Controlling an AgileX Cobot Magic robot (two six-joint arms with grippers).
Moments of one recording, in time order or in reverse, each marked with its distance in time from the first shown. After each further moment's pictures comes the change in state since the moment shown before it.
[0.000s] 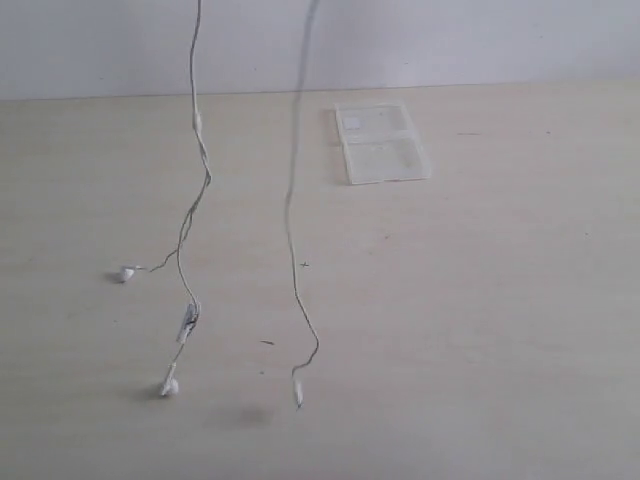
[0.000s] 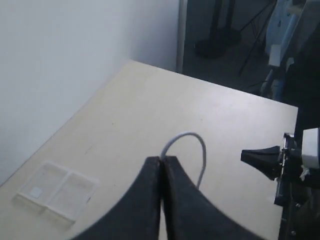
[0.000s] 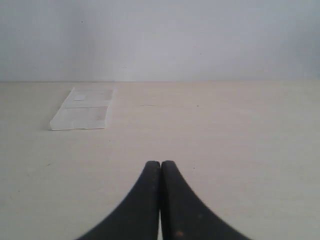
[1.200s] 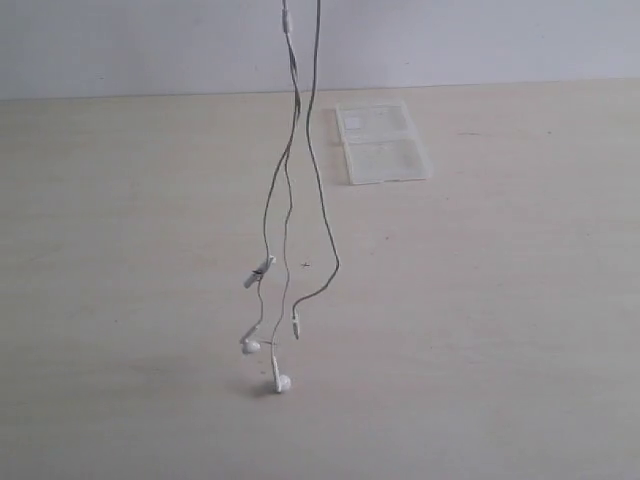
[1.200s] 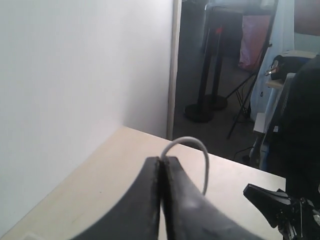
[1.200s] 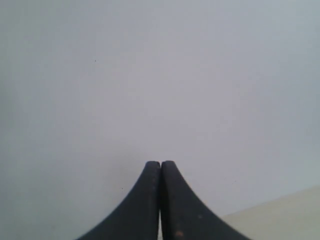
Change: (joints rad) left arm 0.000 0.059 -0.108 -0.098 -0.159 -0.004; right arm 0.000 0.090 -0.020 0.032 -0.559 0.327
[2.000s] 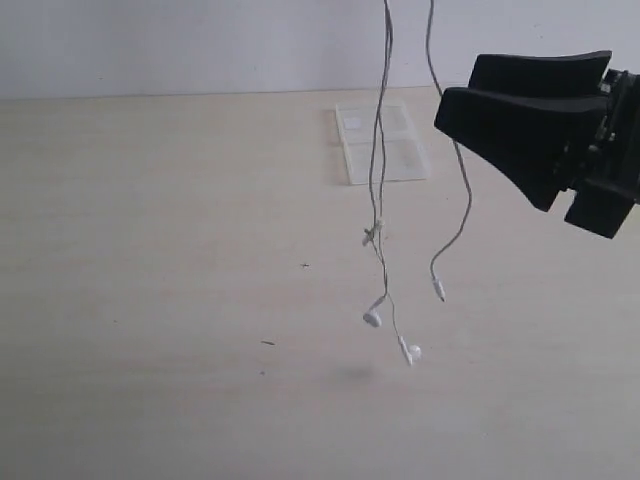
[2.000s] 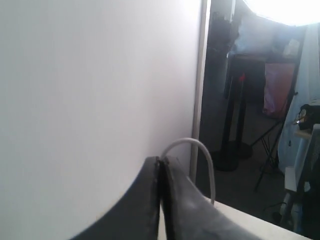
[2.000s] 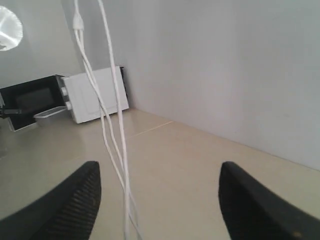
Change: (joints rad) left arm 0.000 0.026 0.000 0.031 -0.220 -0.007; right arm 0.000 1.100 -0.377 -1.233 -0.913 0.669
